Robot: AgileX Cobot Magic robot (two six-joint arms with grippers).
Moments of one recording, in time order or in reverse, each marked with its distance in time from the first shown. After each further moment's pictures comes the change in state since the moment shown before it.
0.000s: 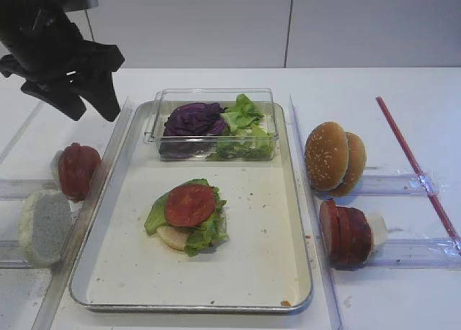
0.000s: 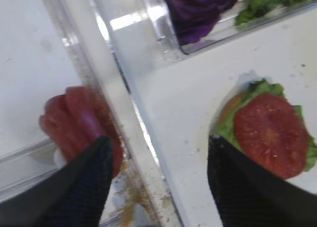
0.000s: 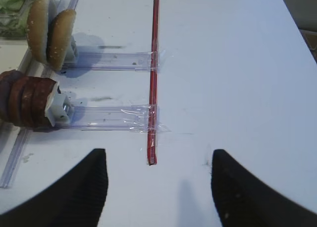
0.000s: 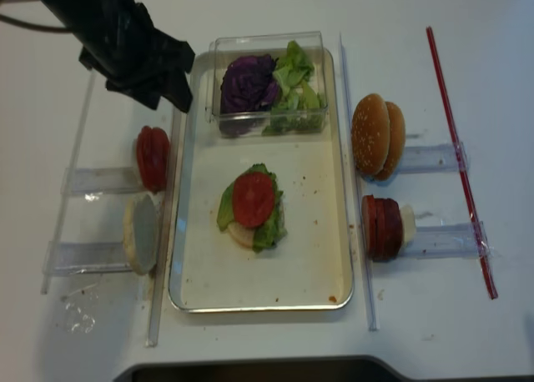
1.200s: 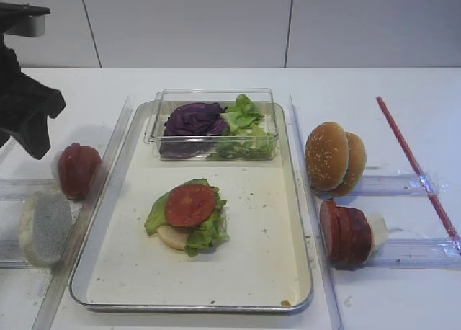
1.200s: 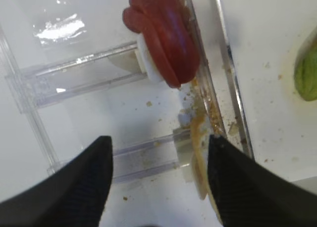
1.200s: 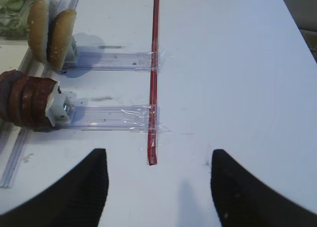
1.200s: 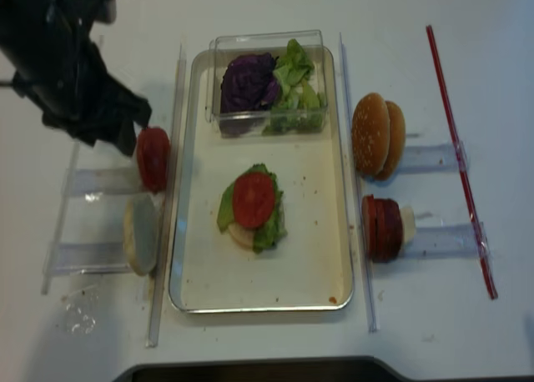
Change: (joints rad) left arm 0.000 -0.196 0.220 0.283 0.010 -0.125; right arm 0.000 0.000 0.000 0.000 0.000 0.000
